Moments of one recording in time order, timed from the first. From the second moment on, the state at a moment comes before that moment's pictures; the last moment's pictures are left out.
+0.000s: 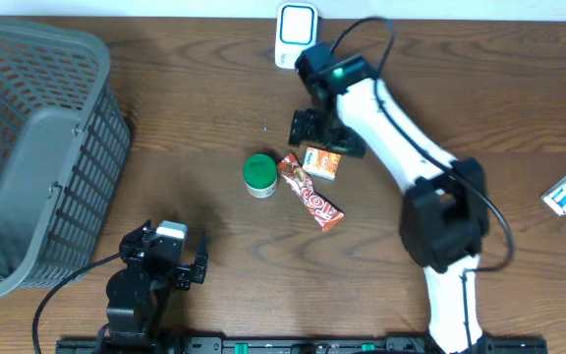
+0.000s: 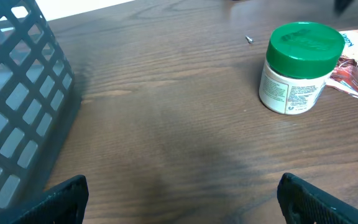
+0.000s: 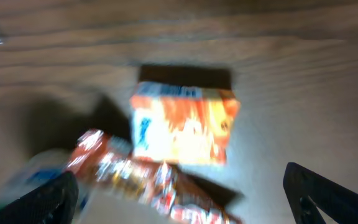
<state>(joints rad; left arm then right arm) -0.09 0.01 0.15 -0.58 0.05 0.17 0.49 2.22 1.93 -1.23 -0.01 0.70</state>
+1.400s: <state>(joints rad) -0.09 0.01 0.15 -0.58 0.05 0.17 0.52 2.36 1.93 -1.23 0.42 0.00</state>
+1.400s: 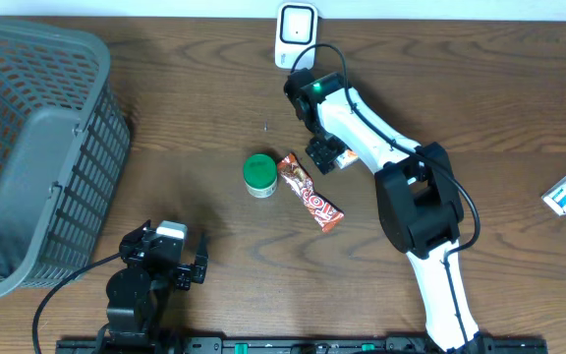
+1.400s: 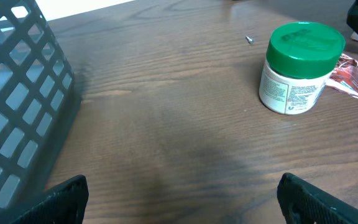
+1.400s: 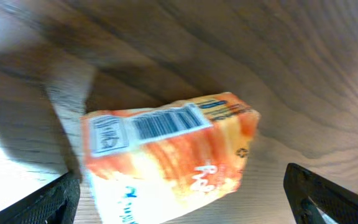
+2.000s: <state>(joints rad) -0.09 0.01 0.15 -0.58 0.05 0.17 0.54 2.34 1.93 -0.96 0.20 0.37</state>
